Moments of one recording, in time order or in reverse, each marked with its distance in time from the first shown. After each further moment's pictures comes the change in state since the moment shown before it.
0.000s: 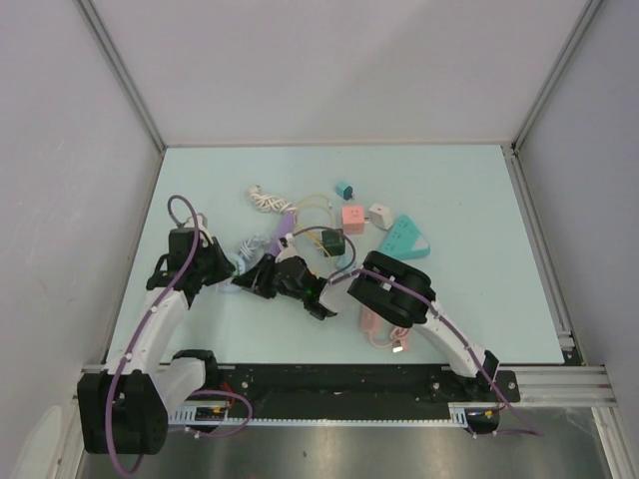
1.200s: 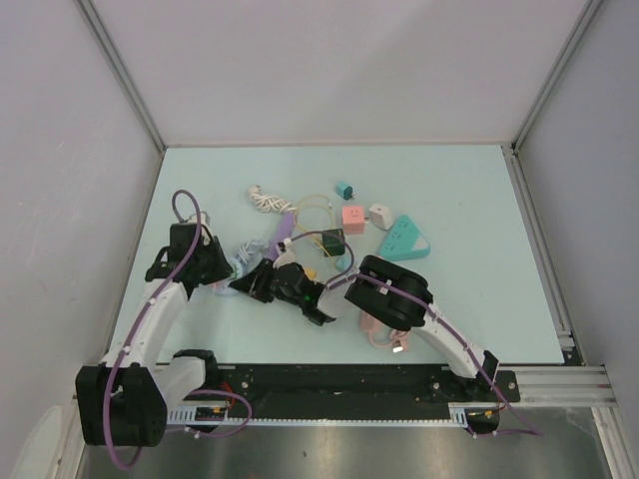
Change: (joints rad) left arm -0.001 0.042 0.077 -0.112 -0.039 0.054; right arm 0.029 0.021 -0.011 0.041 0.051 -0.006
